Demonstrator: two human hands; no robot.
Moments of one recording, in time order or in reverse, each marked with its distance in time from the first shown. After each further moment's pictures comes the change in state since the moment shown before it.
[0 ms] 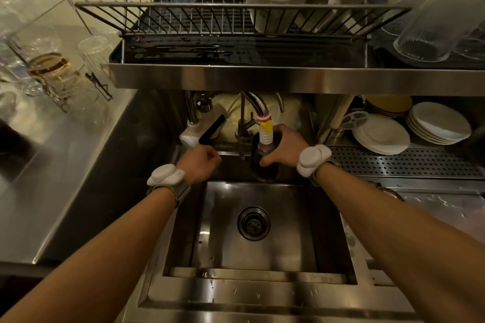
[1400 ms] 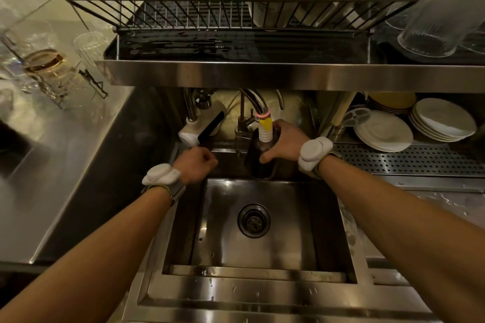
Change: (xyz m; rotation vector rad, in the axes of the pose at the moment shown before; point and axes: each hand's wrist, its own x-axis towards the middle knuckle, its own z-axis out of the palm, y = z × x) left_hand 0.001 -0.007 0.000 0.070 -0.053 -0.011; right_hand 0.011 0.000 -0.006 -0.081 -0.062 -0.015
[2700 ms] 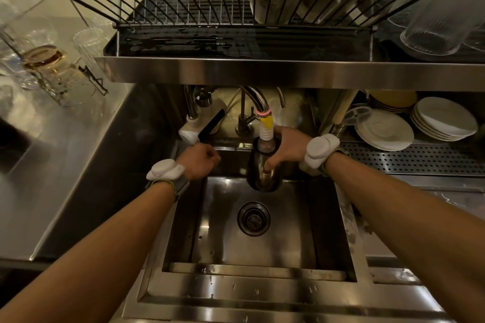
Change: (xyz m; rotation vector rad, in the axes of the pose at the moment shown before) left_hand 0.002 0.004 0.000 -0.022 -0.015 0.033; right_hand 0.003 0.008 -0.001 -0.013 -0.175 -0.014
